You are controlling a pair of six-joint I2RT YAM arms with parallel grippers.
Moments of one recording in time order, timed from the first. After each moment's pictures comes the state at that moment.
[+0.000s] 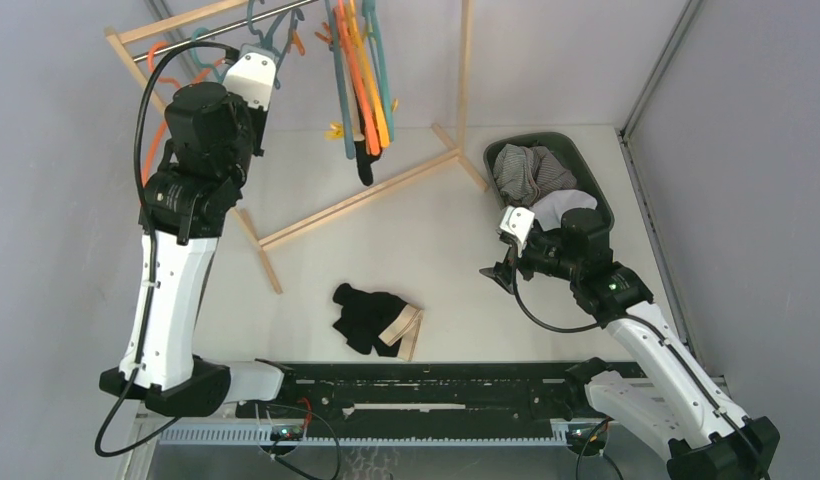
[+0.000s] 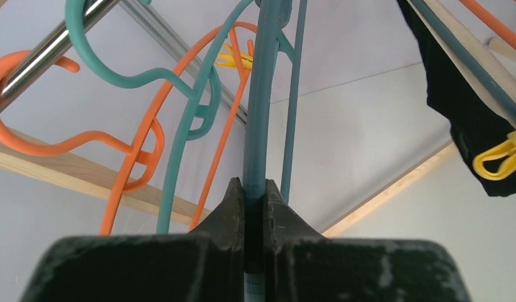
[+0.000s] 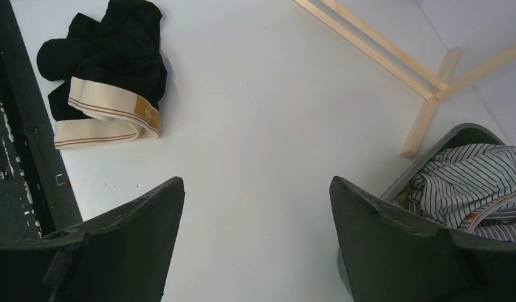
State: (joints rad) left arm -0.32 1.31 1.94 -0.82 -0.44 0.36; right arm 0.41 0.84 0.80 -0.42 -0.58 -0.49
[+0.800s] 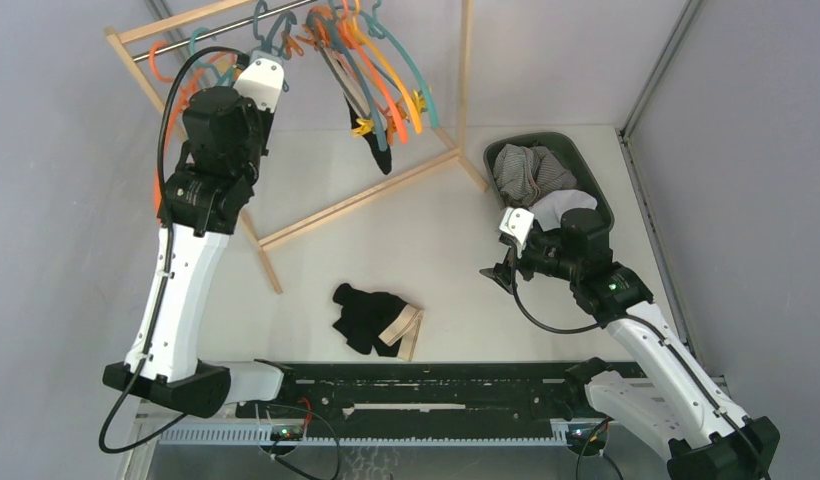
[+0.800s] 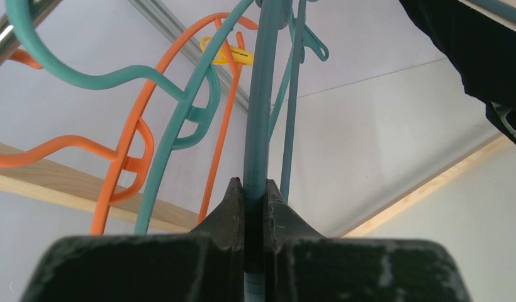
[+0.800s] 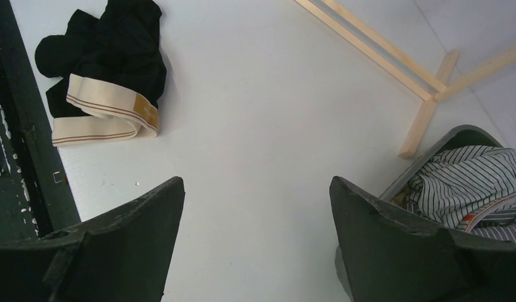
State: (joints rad) left arm -0.30 1.30 1.81 -0.69 -0.47 0.41; right arm 0.41 0.84 0.80 -0.42 -0.58 -0.50
